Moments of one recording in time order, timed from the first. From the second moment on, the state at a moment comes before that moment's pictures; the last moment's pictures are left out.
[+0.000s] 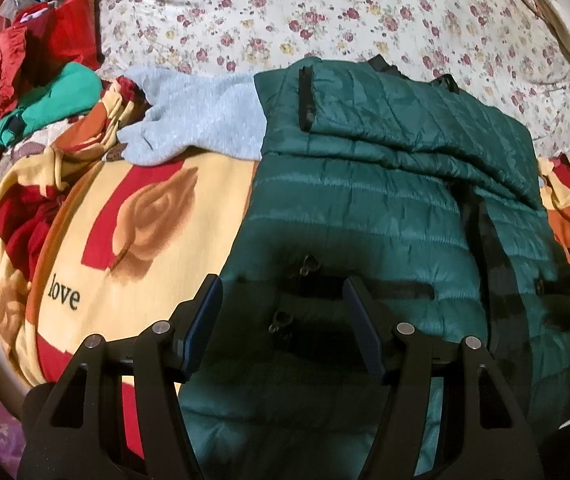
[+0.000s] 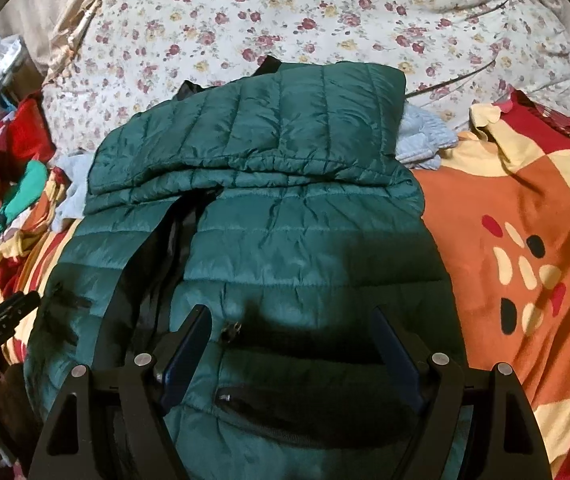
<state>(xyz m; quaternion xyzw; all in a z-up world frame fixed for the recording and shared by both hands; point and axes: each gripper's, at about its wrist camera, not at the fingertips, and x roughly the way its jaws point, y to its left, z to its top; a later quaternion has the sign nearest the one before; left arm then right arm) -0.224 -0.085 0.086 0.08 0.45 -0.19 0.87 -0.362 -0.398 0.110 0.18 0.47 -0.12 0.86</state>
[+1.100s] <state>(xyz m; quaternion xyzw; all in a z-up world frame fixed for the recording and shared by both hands) -0.252 -0.037 0.065 0.09 0.48 -0.17 0.85 -0.409 -0.390 0.106 0.14 0.53 -0.08 0.84</state>
